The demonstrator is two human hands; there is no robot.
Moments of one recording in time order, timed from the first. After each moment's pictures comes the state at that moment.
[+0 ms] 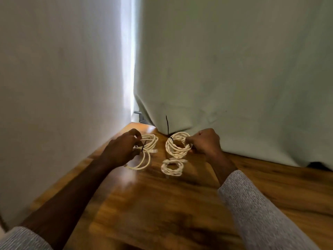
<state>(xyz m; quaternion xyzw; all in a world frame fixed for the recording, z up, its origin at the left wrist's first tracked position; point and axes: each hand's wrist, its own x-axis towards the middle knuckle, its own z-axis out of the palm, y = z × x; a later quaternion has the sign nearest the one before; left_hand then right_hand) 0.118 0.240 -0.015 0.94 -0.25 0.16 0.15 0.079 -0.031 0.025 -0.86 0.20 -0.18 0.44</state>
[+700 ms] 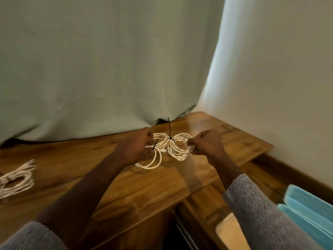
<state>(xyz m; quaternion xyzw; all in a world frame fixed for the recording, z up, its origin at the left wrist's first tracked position) -0.046 -0.124 -0.002 0.74 -0.63 0.09 0.23 -0.250 -0.263 0.017 -0.69 0.46 -0.38 0.40</state>
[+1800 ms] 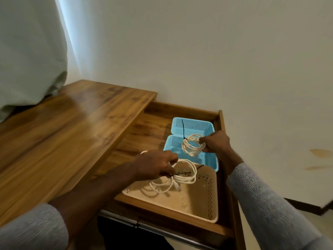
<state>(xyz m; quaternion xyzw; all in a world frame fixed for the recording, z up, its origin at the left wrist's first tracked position) -0.344 -0.236 -0.110 0.15 -0.98 0.06 0.10 -0.607 -0.248 -0.094 -0.39 0.76 -0.44 0.29</state>
